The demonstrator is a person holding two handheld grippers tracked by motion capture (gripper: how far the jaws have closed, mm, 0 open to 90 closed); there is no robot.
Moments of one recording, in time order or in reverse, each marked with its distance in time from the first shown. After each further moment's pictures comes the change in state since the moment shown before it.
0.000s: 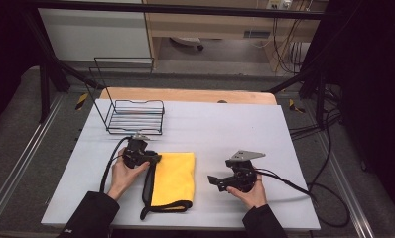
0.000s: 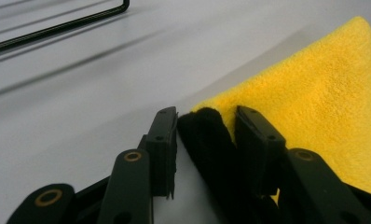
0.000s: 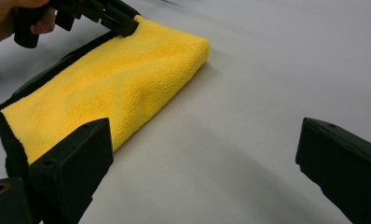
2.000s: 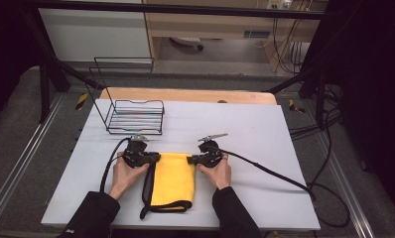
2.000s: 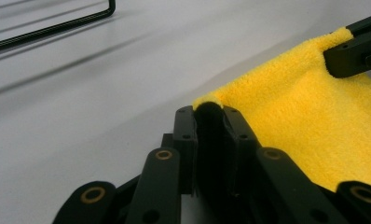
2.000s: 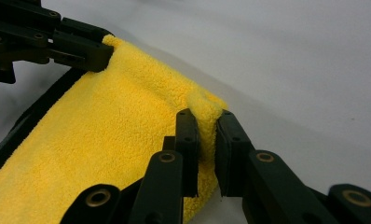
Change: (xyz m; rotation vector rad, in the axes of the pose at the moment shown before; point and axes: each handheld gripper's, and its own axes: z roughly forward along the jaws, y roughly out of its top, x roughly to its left) left arm 0.001 -0.004 -0.001 -0.027 -0.048 0.019; right arm 0.004 0.047 0.103 0.153 0.013 0.176
